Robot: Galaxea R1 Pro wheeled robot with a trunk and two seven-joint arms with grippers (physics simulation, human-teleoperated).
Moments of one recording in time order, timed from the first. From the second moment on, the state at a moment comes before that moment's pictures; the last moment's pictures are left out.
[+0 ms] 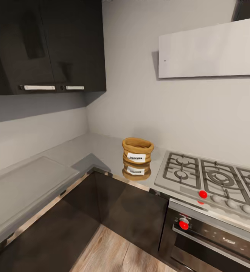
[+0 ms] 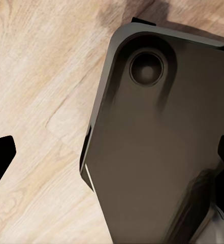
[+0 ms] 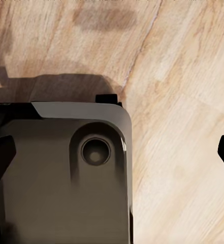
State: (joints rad) left arm 0.00 0.02 0.01 -0.04 0.26 -0.05 0.08; right arm -0.12 -0.06 -0.02 0.03 -0.02 -0.18 0.05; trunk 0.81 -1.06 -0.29
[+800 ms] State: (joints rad) left arm 0.00 0.02 0.01 -0.04 0.26 -0.05 0.07; right arm -0.12 -0.06 -0.02 0.03 -0.02 -0.18 0.05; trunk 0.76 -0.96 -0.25
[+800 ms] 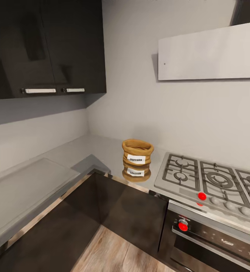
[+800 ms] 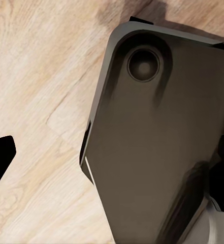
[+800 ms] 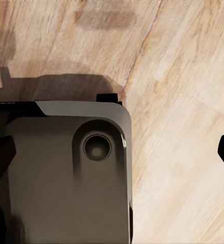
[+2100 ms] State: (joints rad) left arm 0.00 0.01 0.01 -0.04 0.26 -0.12 0.08; right arm -0.50 0.17 0.18 -1.23 0.05 1.04 0.13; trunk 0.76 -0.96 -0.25
